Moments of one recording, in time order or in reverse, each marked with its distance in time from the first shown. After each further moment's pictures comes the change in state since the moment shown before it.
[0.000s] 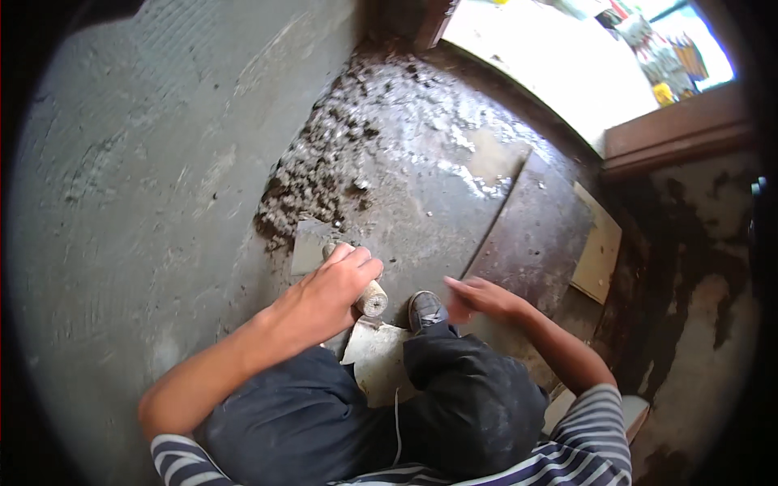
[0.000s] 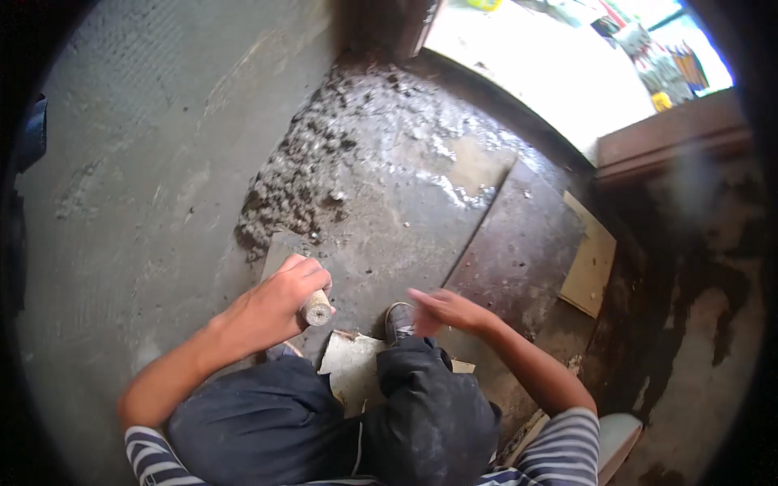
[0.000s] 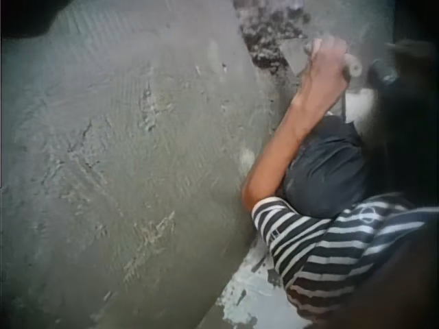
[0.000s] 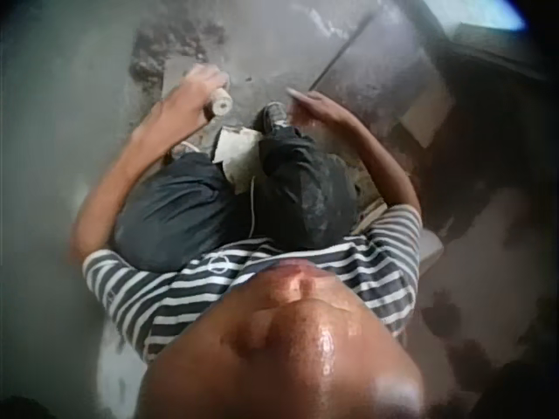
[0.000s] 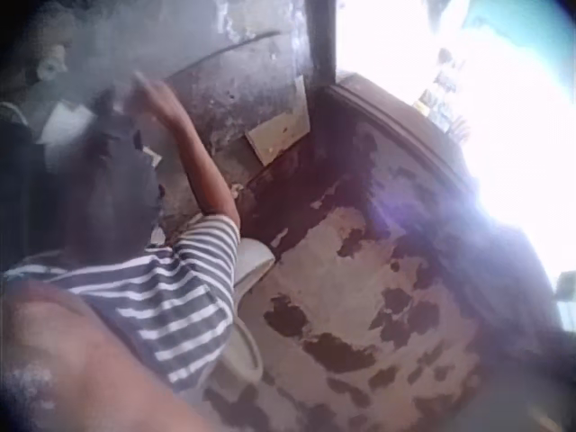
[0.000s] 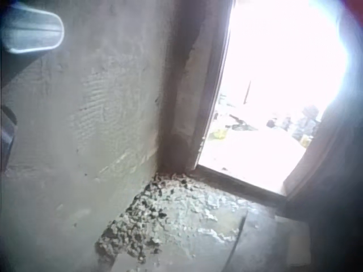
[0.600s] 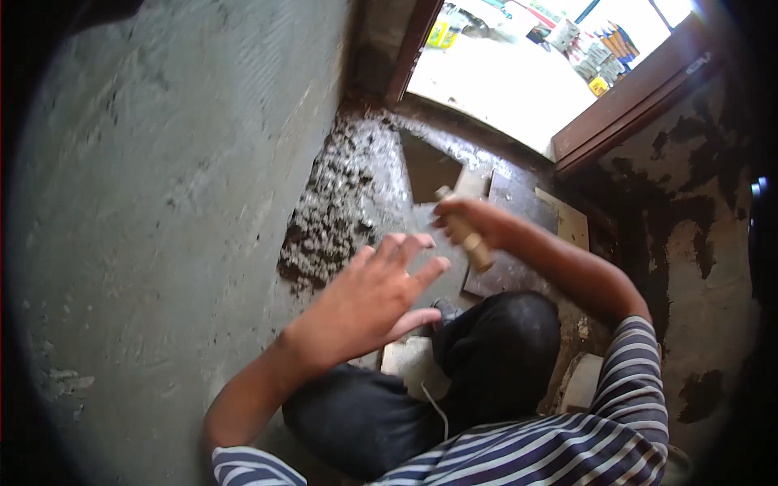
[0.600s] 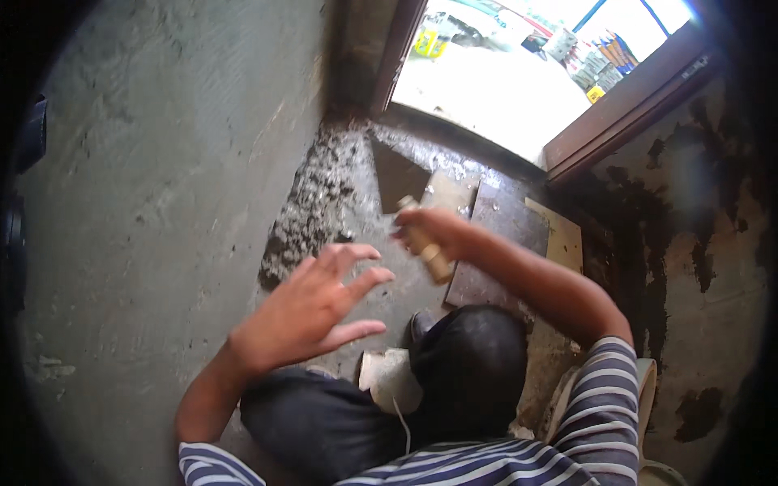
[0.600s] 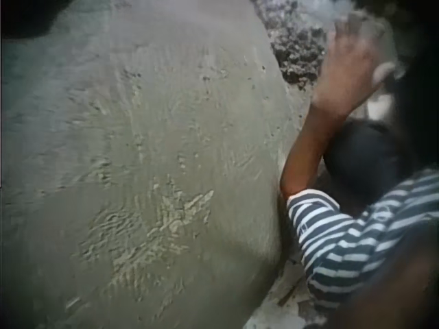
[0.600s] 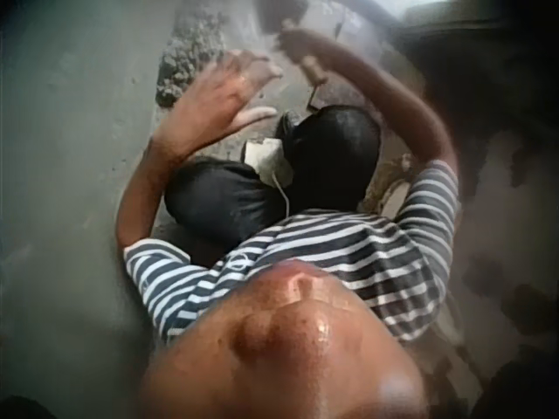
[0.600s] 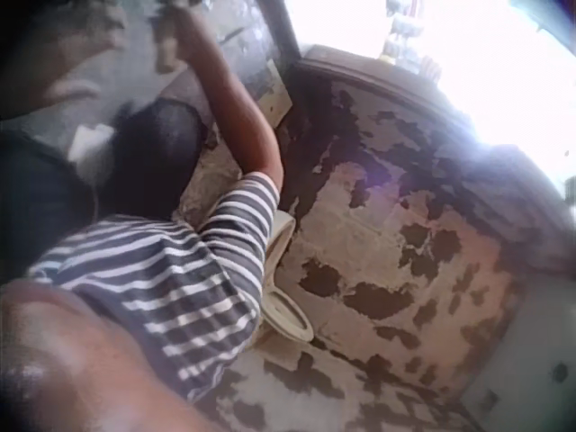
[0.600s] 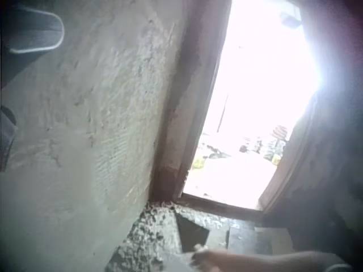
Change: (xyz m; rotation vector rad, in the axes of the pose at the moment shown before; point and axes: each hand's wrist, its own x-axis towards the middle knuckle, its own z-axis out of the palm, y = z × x) left_hand -0.065 0.047 -0.093 0.265 0.161 0.427; right_hand -0.013 -0.212 0.057 0.469 0.425 -0.108
